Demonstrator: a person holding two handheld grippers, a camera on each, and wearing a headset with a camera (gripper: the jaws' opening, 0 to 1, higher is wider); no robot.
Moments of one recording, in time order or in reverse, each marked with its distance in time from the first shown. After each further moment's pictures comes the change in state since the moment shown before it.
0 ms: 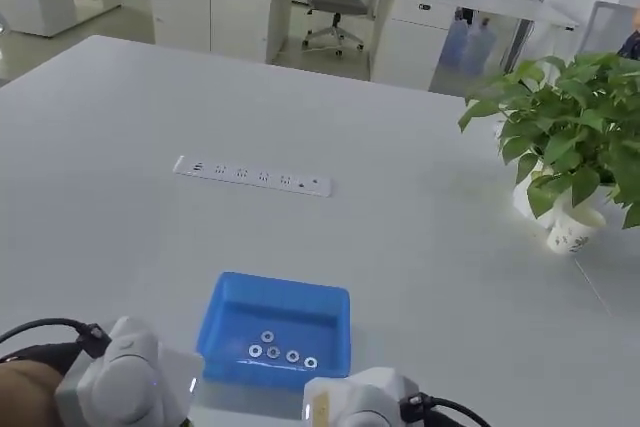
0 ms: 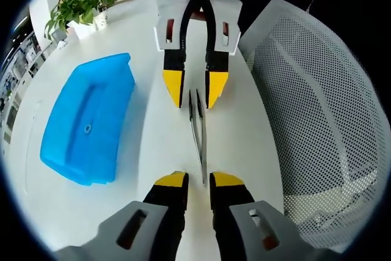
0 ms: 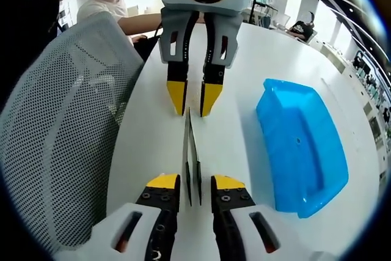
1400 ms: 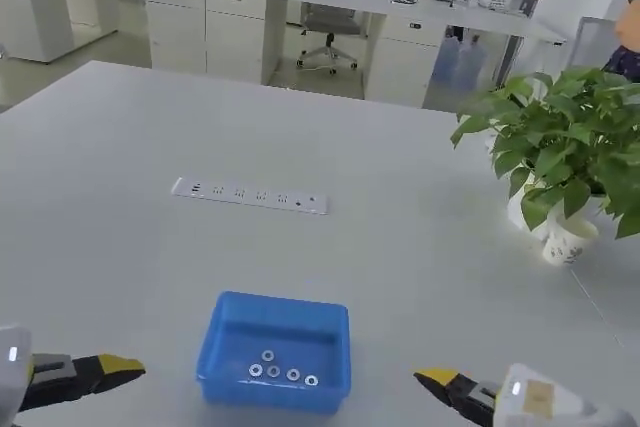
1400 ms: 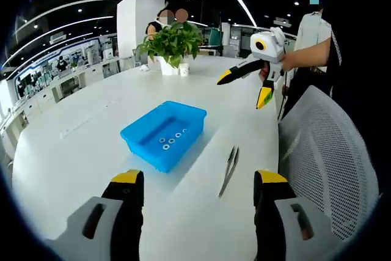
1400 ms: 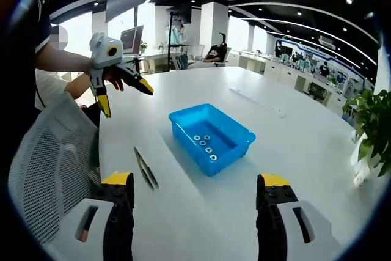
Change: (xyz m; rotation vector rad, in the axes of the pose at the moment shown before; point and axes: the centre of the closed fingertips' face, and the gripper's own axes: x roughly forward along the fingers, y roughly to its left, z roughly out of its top) left arm -0.102 0.013 0.016 -0.359 -0.495 0.420; right arm -0.128 -0.043 -0.024 0.385 -0.368 -0.440
